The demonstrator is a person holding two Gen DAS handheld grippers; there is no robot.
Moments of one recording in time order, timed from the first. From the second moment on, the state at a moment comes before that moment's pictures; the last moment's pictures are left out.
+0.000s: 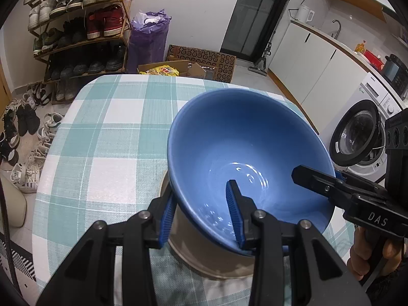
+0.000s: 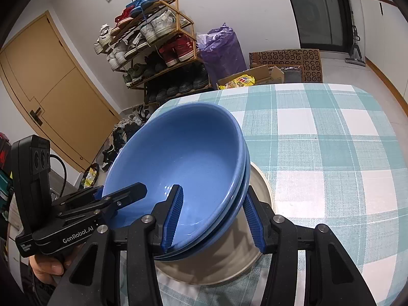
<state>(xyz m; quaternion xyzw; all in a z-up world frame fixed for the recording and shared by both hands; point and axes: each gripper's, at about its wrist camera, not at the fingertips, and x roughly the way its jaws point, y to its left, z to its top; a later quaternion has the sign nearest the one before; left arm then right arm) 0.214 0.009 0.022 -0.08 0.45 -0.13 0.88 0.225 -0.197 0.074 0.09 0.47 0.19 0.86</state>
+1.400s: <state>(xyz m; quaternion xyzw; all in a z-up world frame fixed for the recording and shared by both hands) 0.233 0.003 0.021 -0.08 0.45 -0.13 0.88 0.248 -0.202 0.059 0.11 0.48 0.18 0.85</state>
